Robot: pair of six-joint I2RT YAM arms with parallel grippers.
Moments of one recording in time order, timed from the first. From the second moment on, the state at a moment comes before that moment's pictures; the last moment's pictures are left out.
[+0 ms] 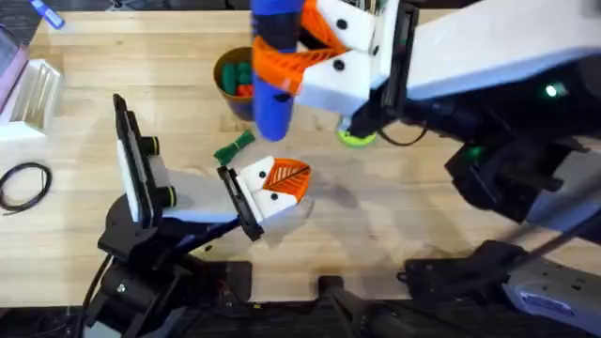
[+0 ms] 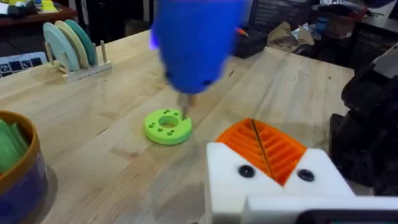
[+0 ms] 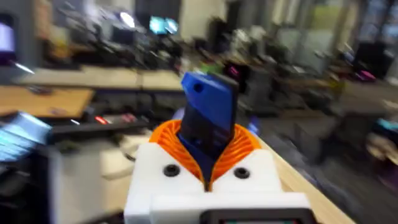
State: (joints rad) left arm -0.40 0.01 0.01 -0.06 0.69 -0.08; right arm 0.70 1.13 0.61 0.90 -0.59 0.07
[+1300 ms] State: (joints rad) left arm -0.40 0.01 0.01 -0.06 0.69 -0.08; right arm 0.21 1.48 0.61 -0.01 0.16 -1.40
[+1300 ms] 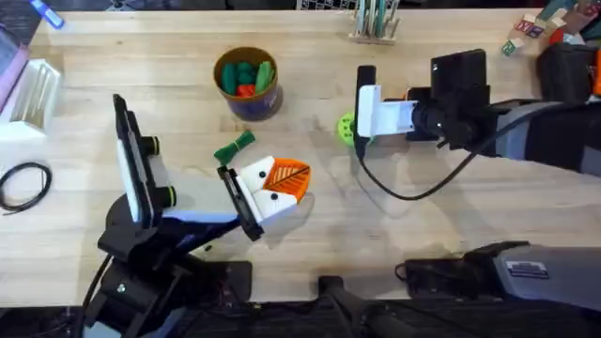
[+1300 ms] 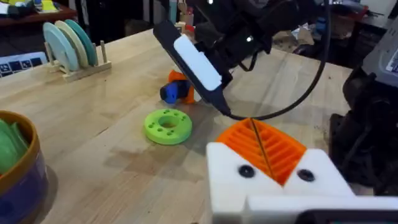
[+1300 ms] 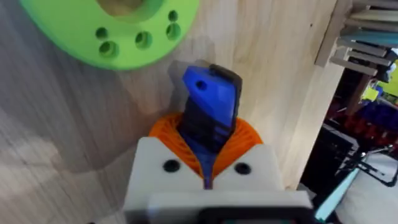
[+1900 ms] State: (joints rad) left arm -0.40 0.01 0.01 -0.06 0.69 -0.08; right arm 0.24 1.42 0.66 -0.10 0.18 -1.10
